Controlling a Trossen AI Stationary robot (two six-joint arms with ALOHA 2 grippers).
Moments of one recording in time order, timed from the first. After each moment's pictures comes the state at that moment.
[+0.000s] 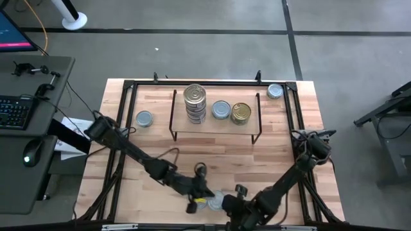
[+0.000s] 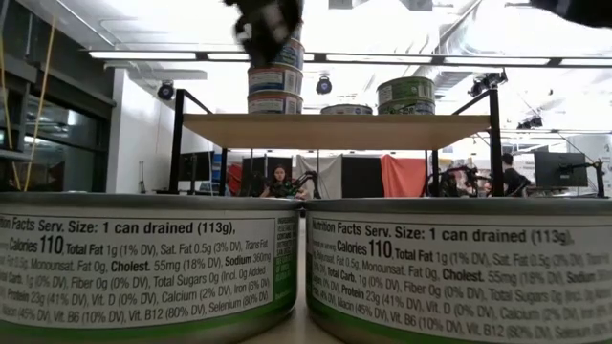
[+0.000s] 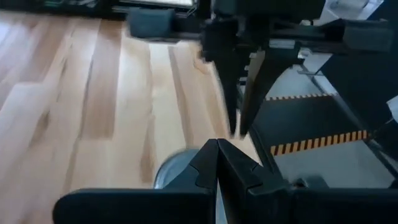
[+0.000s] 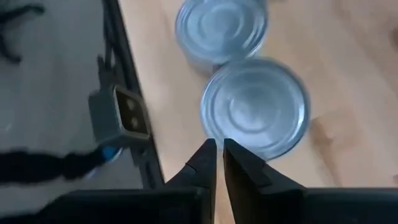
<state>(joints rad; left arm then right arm) -0.55 1.86 1.12 0.28 -0.22 -0.31 0.79 2.05 1.59 -0.63 0.42 1.06</state>
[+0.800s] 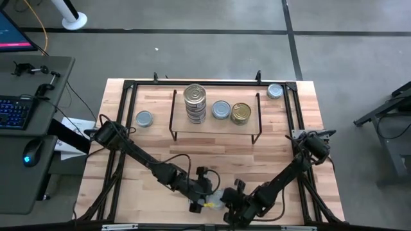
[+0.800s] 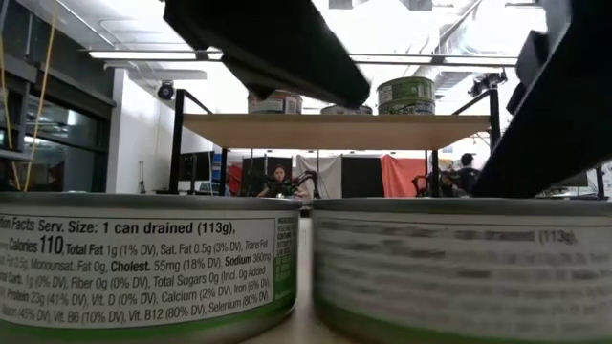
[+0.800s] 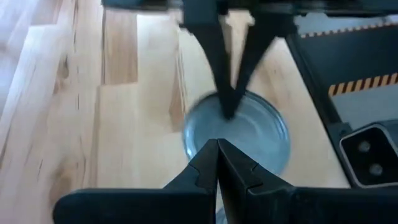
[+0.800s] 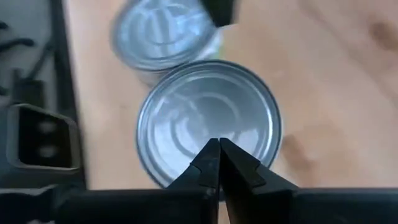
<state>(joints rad) -0.54 1.97 1.30 -0.08 -0.26 -0.28 0.76 2.05 1.32 -0.31 0.54 1.05</state>
